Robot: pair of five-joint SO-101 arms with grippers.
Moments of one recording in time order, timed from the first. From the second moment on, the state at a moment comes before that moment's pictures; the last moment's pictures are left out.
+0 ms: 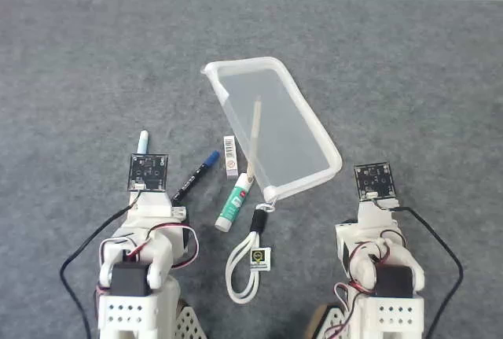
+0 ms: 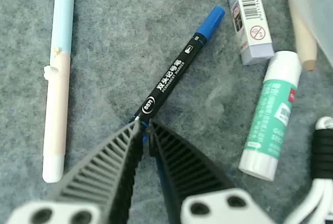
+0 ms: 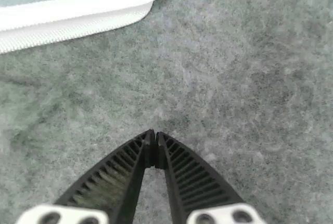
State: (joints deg) left arm -4.4 -103.3 97.2 72.2 6.5; right arm -1.6 -103.1 95.3 74.8 7.4
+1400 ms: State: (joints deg) left arm -8.5 -103.3 93.8 72.2 6.5; right arm -0.6 -103.1 94.9 64.7 7.1
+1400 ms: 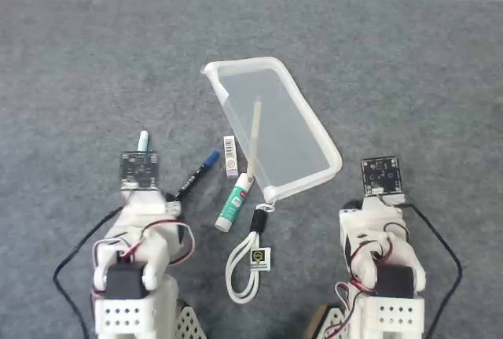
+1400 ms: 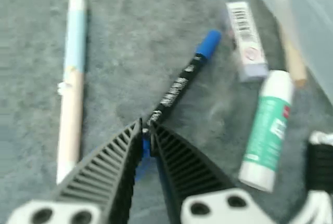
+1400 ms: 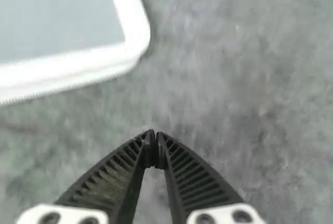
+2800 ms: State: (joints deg) left arm -13.2 -103.3 93.8 64.7 2.7; right arm -40.9 -49.8 61.1 54.9 -16.7
